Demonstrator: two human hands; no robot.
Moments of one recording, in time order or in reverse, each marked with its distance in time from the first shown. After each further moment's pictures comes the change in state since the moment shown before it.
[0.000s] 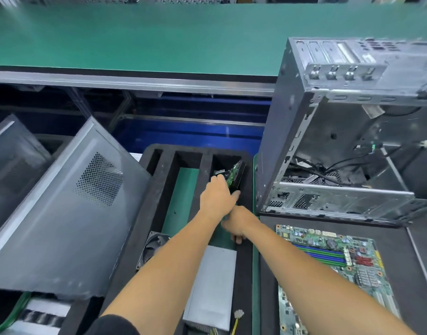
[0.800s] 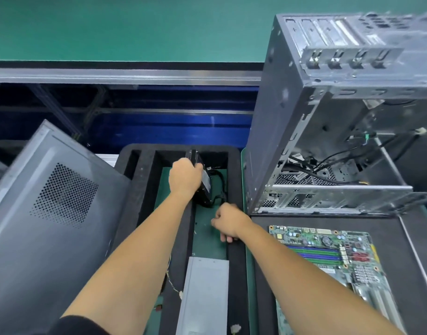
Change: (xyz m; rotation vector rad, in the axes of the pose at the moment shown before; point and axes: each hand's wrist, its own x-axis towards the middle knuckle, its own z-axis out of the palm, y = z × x) left_hand 0.068 -0.024 -0.026 -0.188 0.239 -0.183; right_hand 0.027 0.013 -0.001 0.207 0.004 -0.017
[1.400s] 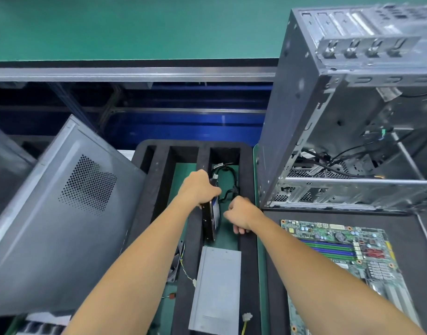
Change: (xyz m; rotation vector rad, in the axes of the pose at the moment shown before) left_hand -0.033 -0.014 -0.023 0.210 -0.448 0.034; right_hand -0.007 -0.006 -0.001 -0.012 0.027 0.026
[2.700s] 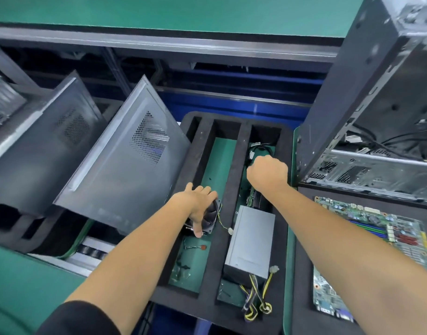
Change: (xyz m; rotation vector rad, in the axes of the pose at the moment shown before) left_hand -0.091 -0.124 0.011 0.821 -0.476 0.269; right_hand -0.024 -0.058 0.020 -0.660 0.589 -0.127
